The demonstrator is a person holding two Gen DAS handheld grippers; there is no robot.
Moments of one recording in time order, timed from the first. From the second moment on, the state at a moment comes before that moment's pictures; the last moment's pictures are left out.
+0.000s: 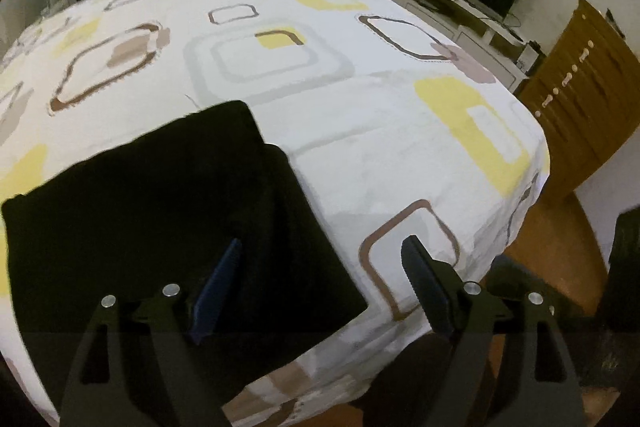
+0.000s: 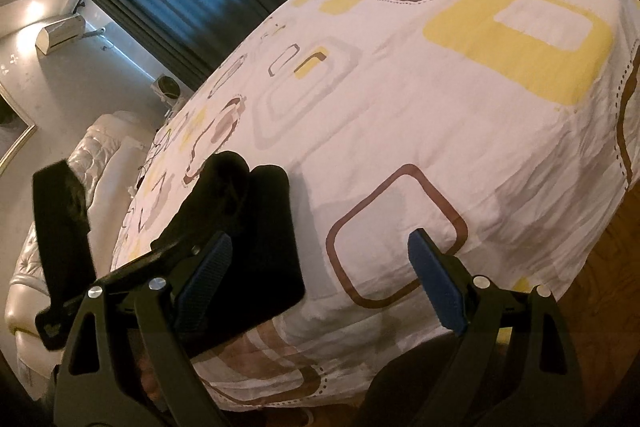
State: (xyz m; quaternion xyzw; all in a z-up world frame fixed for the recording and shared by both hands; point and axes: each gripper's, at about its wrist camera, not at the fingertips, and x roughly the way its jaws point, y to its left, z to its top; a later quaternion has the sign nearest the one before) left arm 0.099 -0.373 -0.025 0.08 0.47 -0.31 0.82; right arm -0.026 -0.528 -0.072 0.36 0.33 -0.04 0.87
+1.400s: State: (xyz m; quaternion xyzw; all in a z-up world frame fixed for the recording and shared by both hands) left arm 0.211 -0.063 -0.117 -0.33 0.55 -0.30 0.71; right arm 0.127 -0.525 -0.146 0.46 0.45 0.17 0.75
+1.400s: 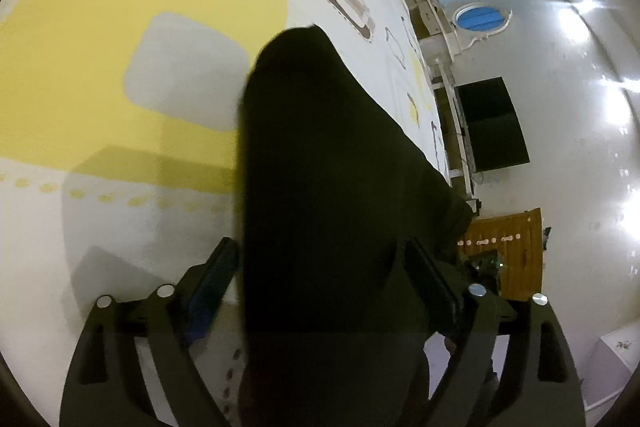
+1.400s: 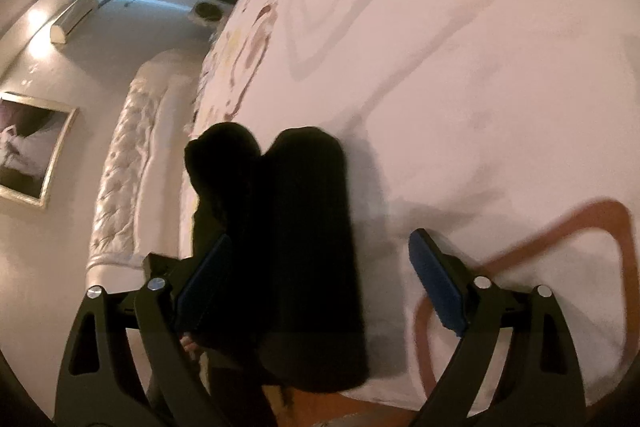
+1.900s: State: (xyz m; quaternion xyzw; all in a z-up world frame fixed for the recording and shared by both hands) left arm 0.213 -0.068 -0.123 -0.30 0.55 -0.28 0.73; right arm 0.161 -0.476 -0.154 0.40 0.51 0.27 0.72
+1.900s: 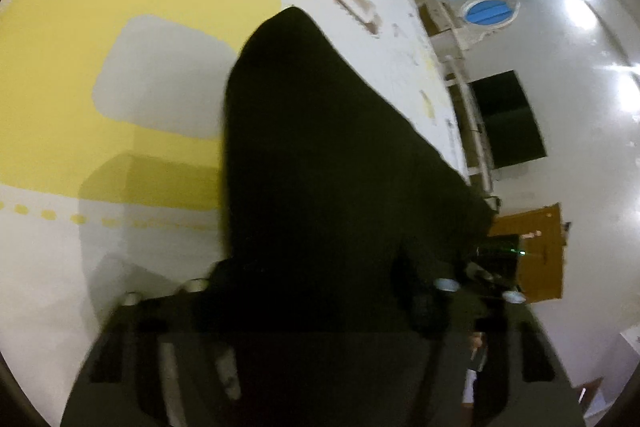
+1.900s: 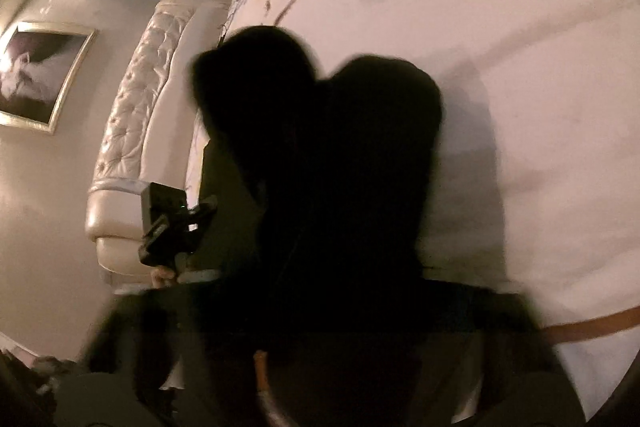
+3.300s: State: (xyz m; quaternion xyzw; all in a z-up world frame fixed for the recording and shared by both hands) left arm 0.278 0.052 -0.116 -0.29 0.51 -0.25 0.77; right arm 0.271 -0.371 -0.166 0.44 0.46 0.34 0.69
